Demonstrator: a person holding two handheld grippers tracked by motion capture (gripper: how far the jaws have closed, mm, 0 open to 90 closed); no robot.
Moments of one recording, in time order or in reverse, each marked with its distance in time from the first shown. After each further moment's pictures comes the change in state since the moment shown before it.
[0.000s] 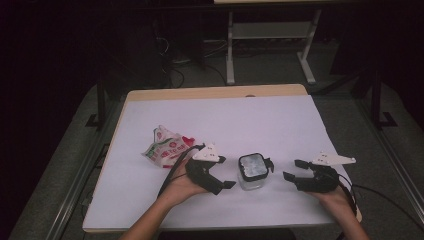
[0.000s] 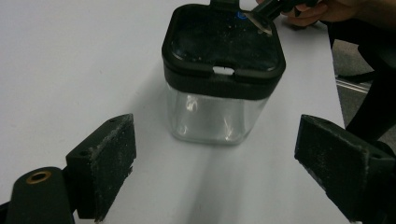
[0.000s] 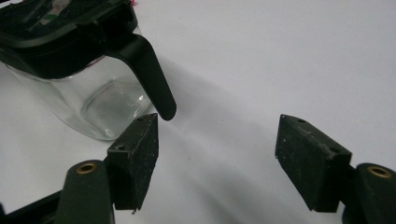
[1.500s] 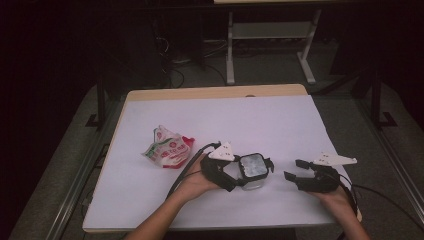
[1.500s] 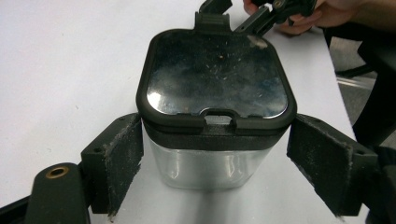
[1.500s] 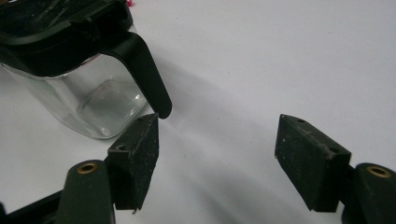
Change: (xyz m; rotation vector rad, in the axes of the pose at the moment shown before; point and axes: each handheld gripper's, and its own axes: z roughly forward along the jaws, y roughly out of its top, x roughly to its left) left arm 0.001 0.015 0.032 -0.027 -0.054 0.052; right arm -0.003 -0.002 -0.001 -0.006 -0.002 0.007
